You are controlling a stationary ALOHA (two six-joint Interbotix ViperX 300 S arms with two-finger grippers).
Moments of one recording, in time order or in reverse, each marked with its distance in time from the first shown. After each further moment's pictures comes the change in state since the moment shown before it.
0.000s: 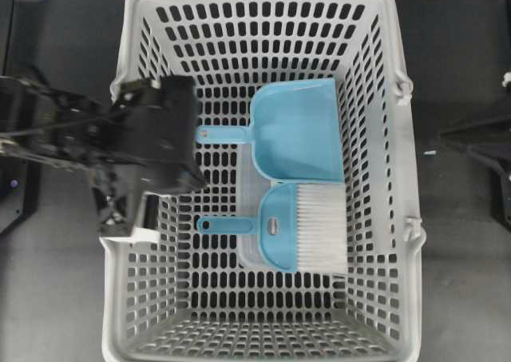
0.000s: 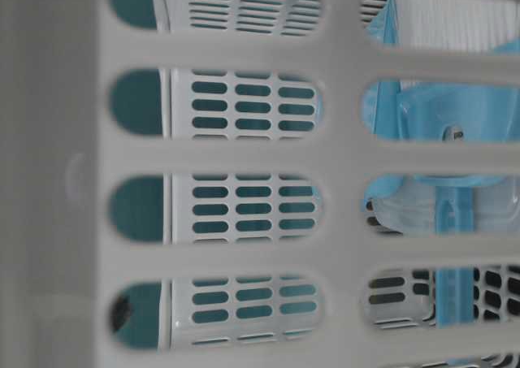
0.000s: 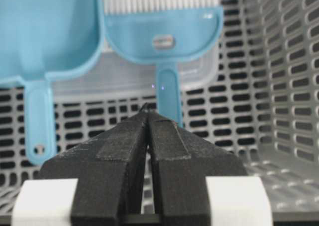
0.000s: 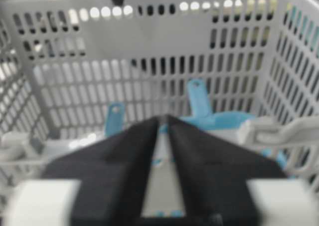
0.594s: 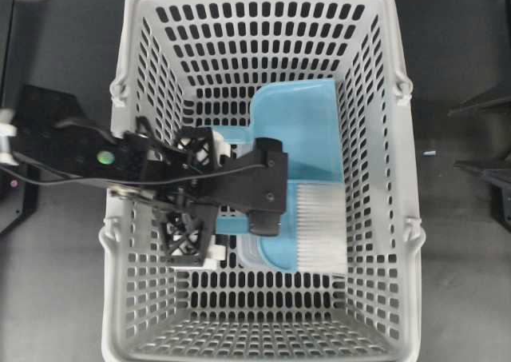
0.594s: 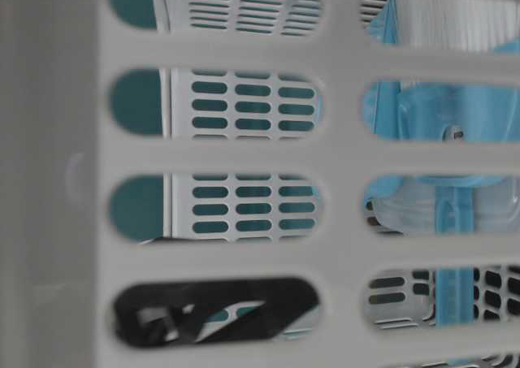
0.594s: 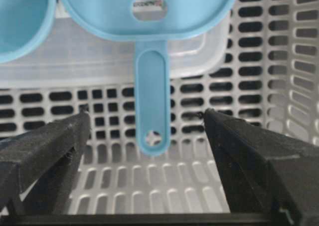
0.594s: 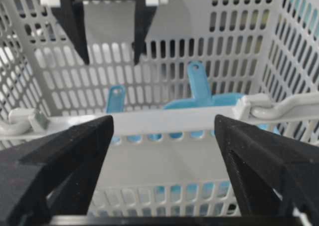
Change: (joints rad) left arm -0.037 0.281 -0.081 0.000 0.091 -0.095; right arm 0.000 -0.091 0.000 0.002 0.146 0.005
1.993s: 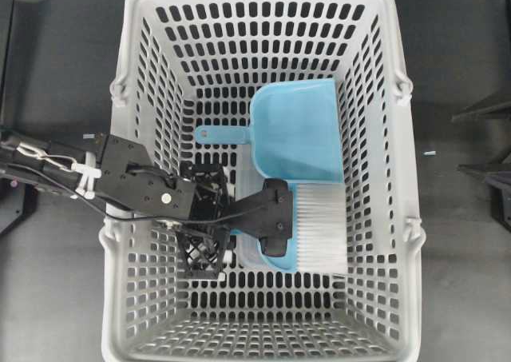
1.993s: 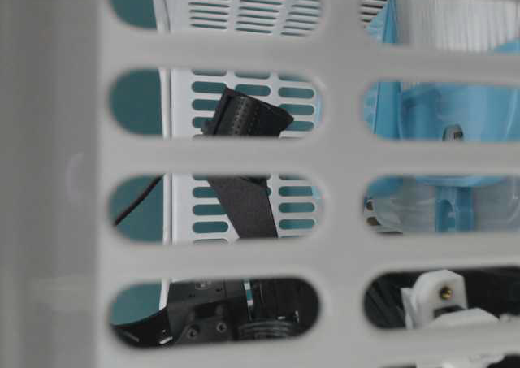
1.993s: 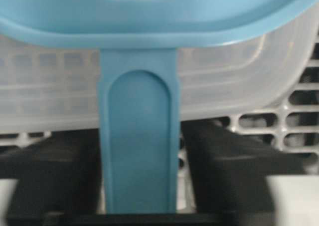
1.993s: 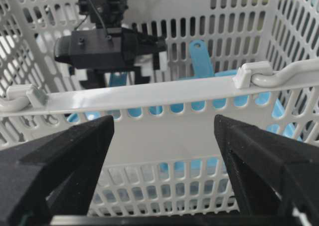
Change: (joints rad) left arm -0.021 0.198 0.137 0.000 -0.190 -0.018; right arm 0.000 -0.031 0.032 0.000 0.035 0.032
